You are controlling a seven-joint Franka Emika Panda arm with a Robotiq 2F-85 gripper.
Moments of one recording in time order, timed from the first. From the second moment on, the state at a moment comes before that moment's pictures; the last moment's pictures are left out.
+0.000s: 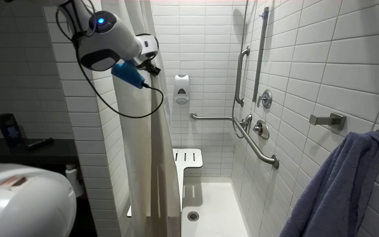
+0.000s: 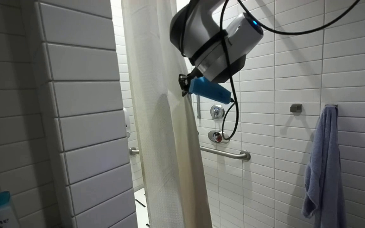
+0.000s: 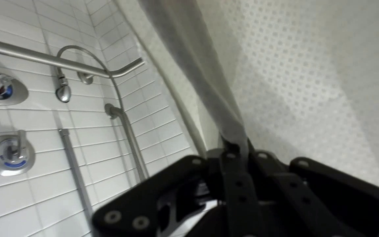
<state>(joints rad) 0.36 0.00 0.08 -2.16 1.20 3.45 -0.63</state>
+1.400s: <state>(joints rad) 0.15 -0.20 -0.16 -2.16 1.00 2.80 -0.78</state>
